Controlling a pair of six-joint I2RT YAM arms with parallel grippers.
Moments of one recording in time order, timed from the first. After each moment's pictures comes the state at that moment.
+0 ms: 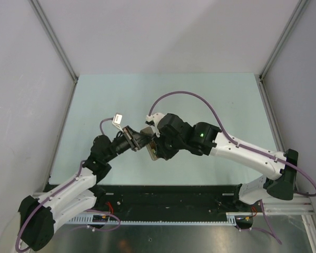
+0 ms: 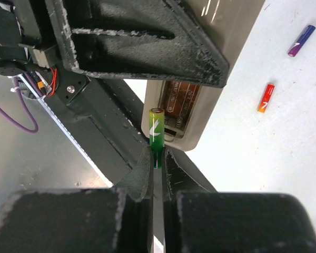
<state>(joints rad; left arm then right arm) -0.54 0.83 0.32 0.56 0.42 -1.06 1.14 1.45 1.47 -0.84 -0.01 0.37</state>
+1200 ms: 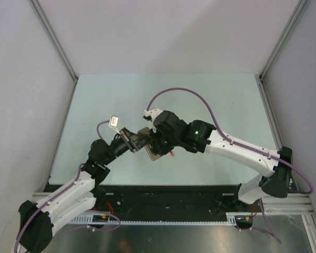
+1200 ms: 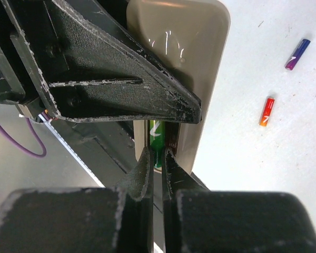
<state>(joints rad) -0.55 0.77 0.27 0.61 0.38 -1.09 1.12 1.50 1.50 -0.79 0.02 0.42</state>
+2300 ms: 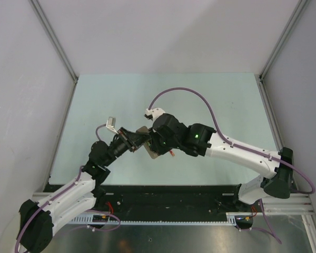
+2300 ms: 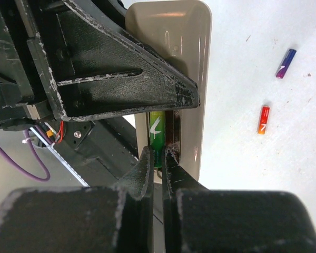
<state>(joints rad) -0.55 0.77 0.24 0.64 0.30 -1.25 1.15 1.49 1.47 -0.72 0.12 0.49</state>
